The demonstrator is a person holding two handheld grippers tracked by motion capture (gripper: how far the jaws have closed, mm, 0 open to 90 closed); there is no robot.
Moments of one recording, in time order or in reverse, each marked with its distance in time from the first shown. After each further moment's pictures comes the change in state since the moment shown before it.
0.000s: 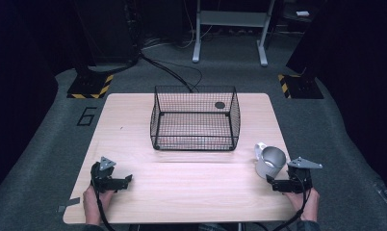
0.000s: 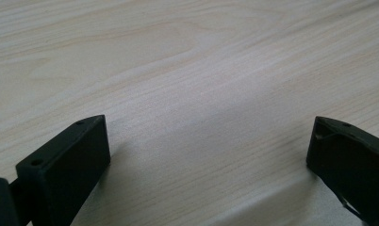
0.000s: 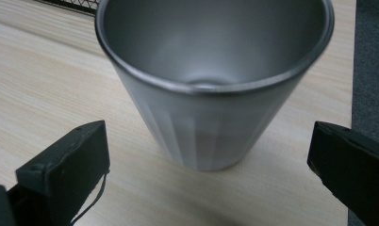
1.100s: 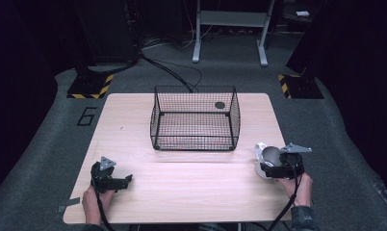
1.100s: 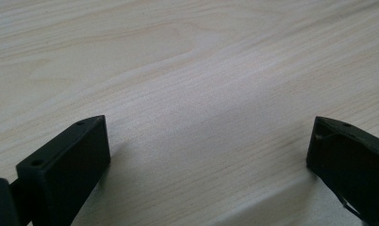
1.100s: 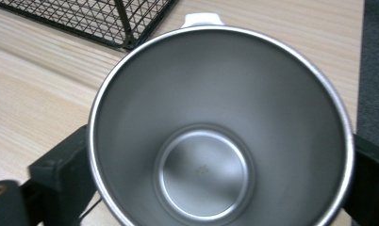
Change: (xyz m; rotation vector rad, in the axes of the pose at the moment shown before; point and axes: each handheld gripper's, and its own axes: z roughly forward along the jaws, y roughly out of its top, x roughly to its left) left arm 0.000 0.000 0.000 0.001 -0.002 0.000; right arm 0.003 0.039 0.019 0.029 -0.020 -0.035
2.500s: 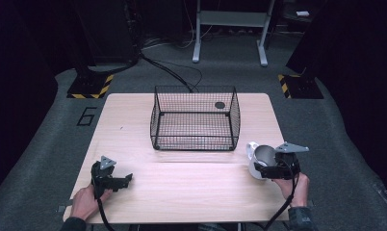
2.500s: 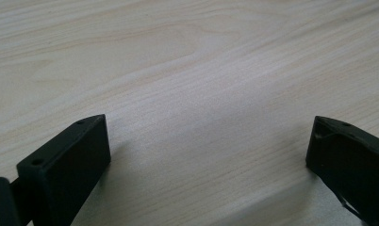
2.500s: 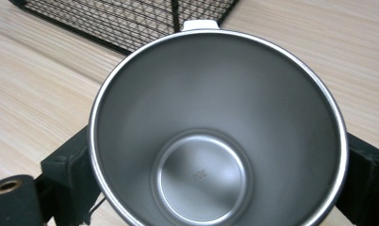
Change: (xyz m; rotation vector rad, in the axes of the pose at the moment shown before) left arm 0.001 0.002 0.001 0.004 0.009 -0.006; right arm 0.027 0.016 -0.015 -0.043 0.080 -0.038
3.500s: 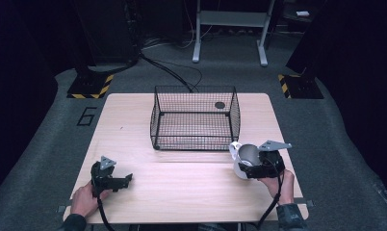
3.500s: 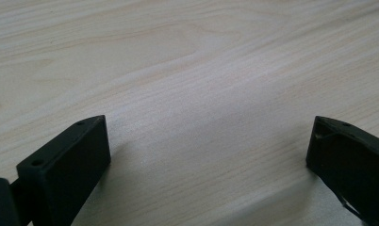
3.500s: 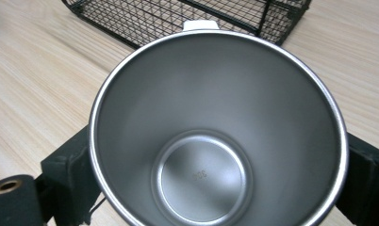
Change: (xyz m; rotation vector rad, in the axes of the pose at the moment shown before) left arm -0.001 0.000 -0.001 0.005 0.004 0.000; right arm 0.039 0.023 0.013 0.007 0.101 -0.081
